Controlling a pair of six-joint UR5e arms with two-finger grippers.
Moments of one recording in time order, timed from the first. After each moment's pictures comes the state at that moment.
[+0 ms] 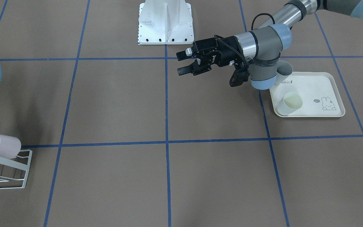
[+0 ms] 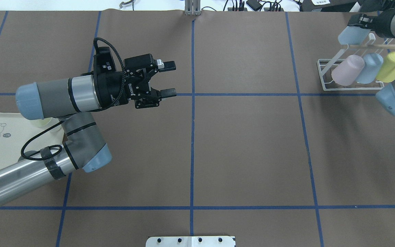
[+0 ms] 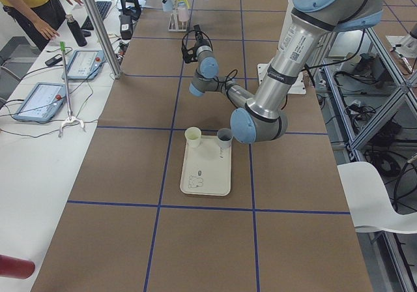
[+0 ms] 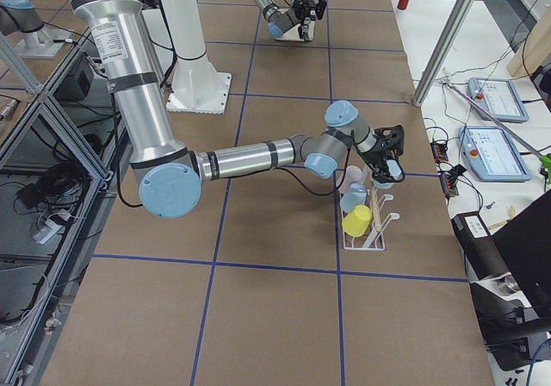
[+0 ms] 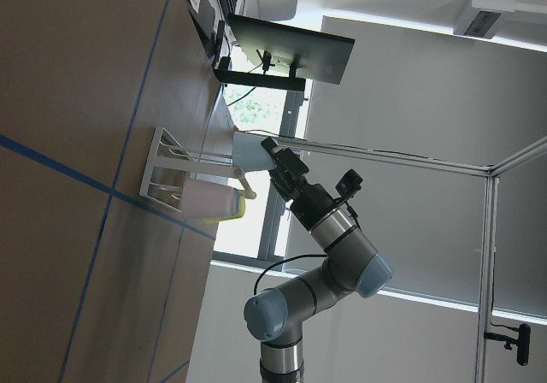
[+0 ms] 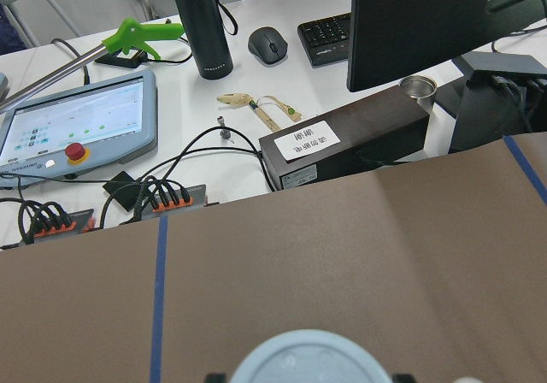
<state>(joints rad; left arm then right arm) -0.64 -2.16 -1.39 -3.44 -1.81 -2.14 1.14 -1.29 1.45 -0.74 1.76 1.06</state>
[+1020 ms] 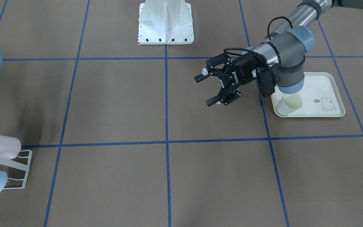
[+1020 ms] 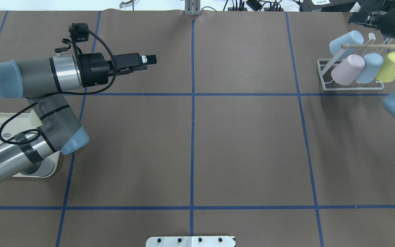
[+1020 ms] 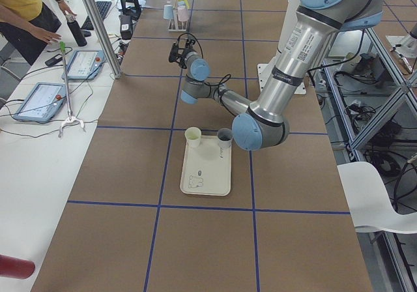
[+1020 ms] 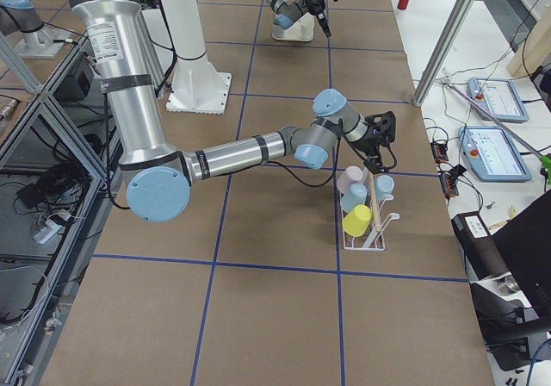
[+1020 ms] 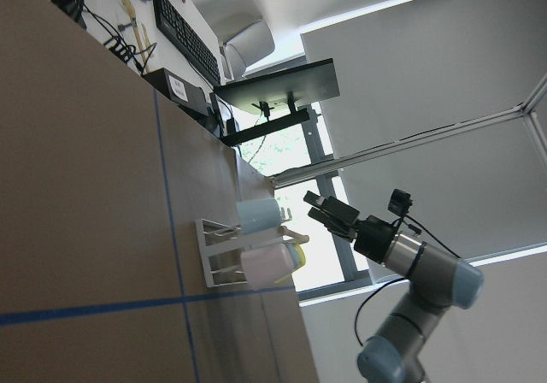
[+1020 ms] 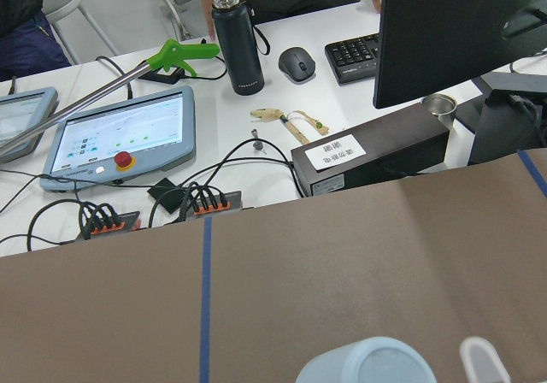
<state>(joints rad) -0.79 -2.08 -1.40 -3.20 -1.87 -1.34 1.14 -1.38 1.64 -0.79 1.76 1.06</state>
